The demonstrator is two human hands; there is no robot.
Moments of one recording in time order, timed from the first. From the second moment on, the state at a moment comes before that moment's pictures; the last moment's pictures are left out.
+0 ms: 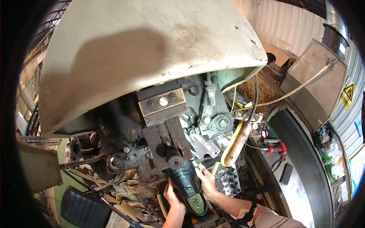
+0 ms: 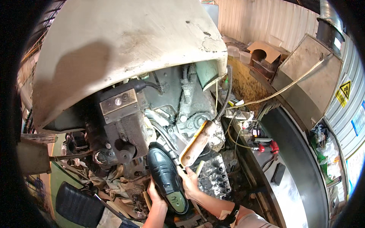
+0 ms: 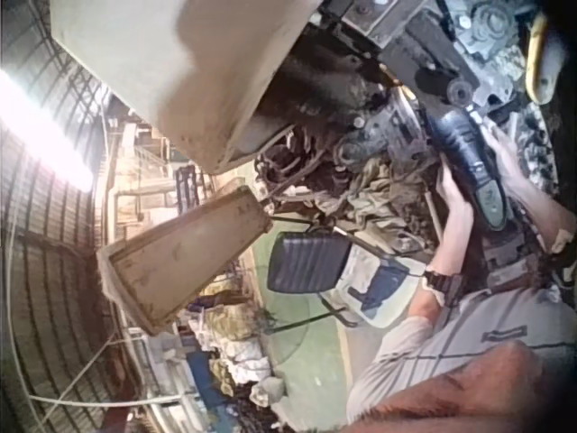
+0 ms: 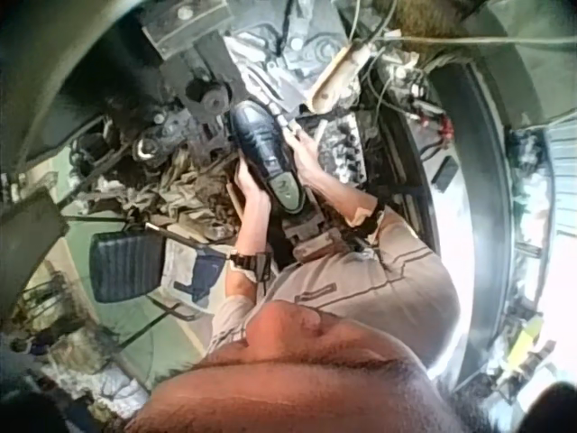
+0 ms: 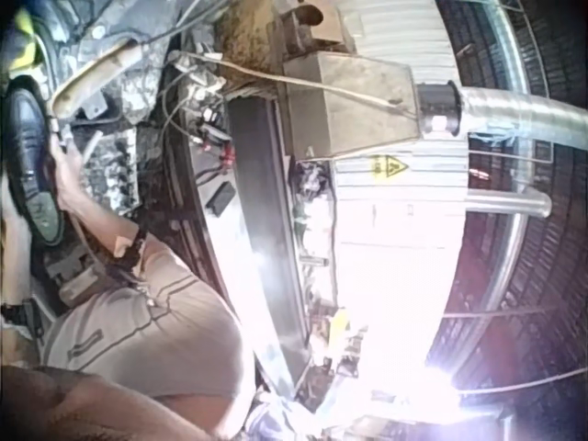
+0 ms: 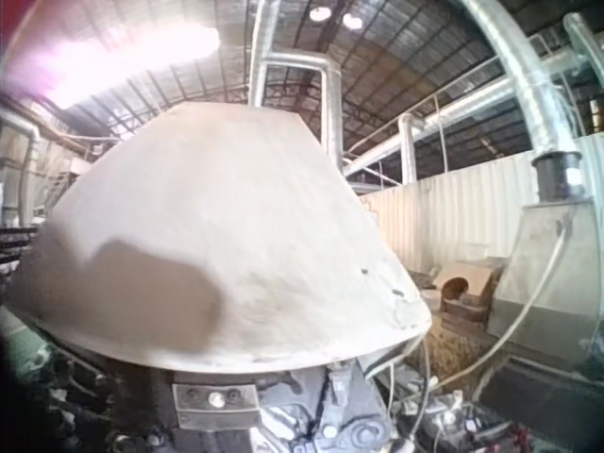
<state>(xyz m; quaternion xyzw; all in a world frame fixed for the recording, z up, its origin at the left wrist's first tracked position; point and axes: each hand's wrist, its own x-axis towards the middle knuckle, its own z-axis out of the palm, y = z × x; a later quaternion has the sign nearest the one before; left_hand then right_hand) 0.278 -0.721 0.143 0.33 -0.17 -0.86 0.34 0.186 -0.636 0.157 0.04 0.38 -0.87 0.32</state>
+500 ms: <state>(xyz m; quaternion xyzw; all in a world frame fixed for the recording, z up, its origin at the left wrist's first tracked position) 0.351 -0.726 0.063 0.24 -0.95 -0.21 0.01 0.149 -0.559 0.156 -0.07 0.56 -0.71 0.43</state>
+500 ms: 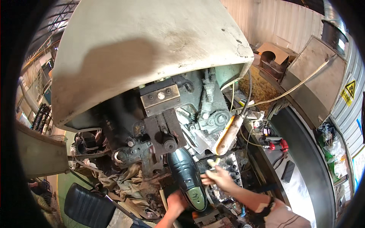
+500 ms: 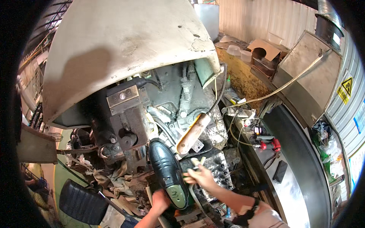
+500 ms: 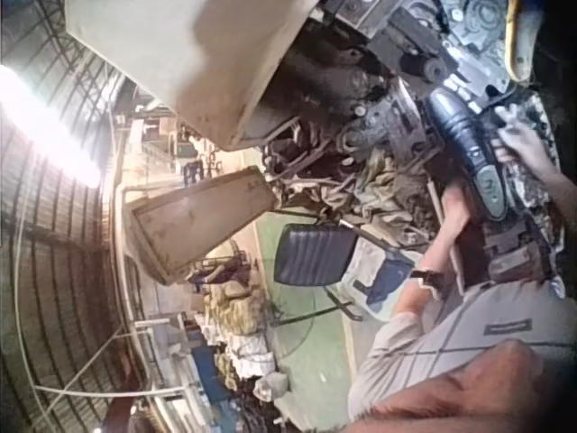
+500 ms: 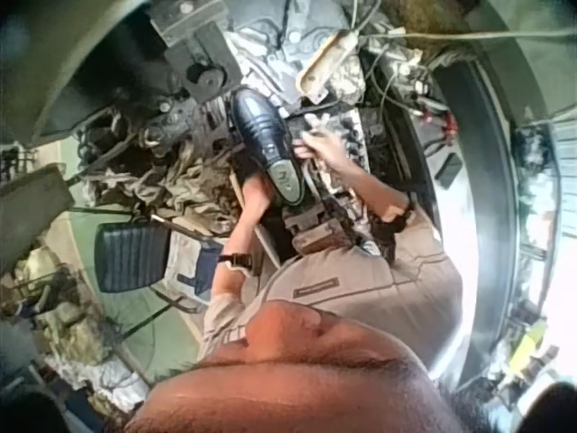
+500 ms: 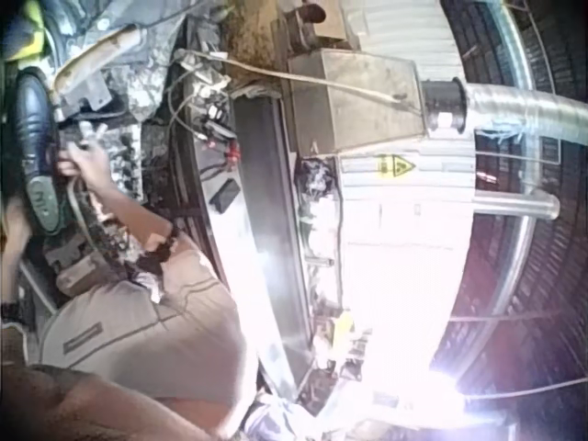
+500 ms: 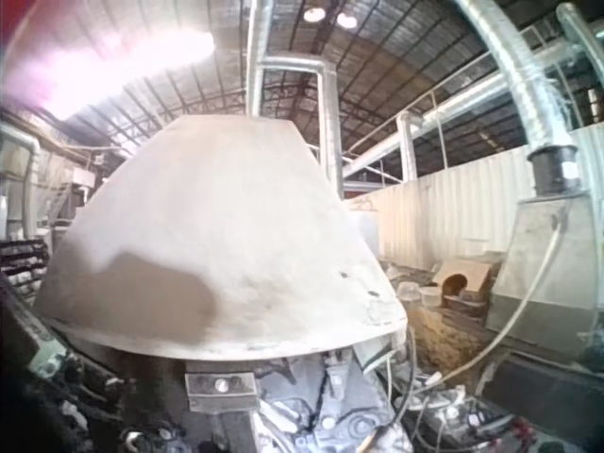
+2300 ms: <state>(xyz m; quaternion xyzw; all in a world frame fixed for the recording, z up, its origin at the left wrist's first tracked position) 0.153 -0.193 0.125 -0.08 -0.70 -0.66 -0.28 0.291 0.043 0.141 0.31 0.37 -0.87 -0.09</state>
